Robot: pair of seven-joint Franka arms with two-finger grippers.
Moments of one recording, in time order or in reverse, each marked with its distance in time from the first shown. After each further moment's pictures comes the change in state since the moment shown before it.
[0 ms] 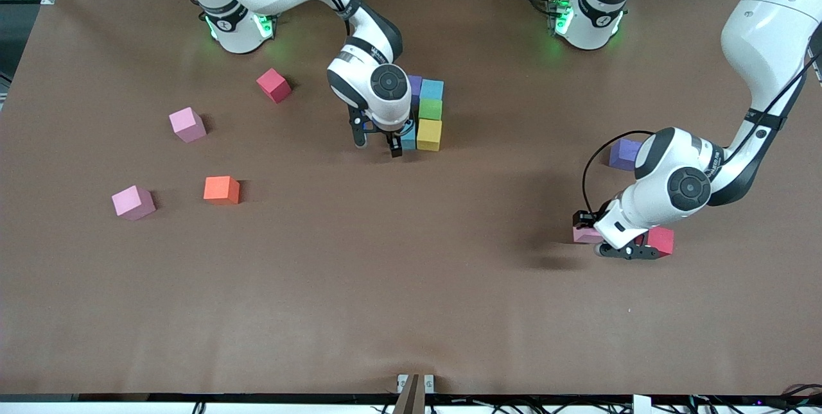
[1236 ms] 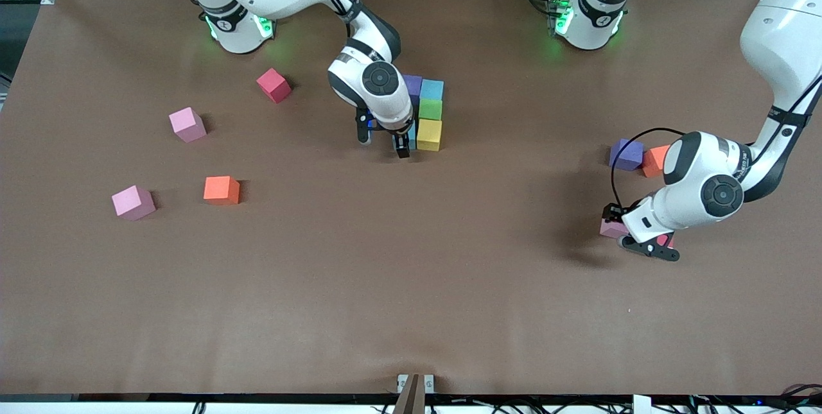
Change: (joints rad) left arm 0.063 0.001 0.089 -0.028 0.000 -0.001 0.353; right arm 0.007 0.030 0.006 -0.075 0.035 0.268 0.120
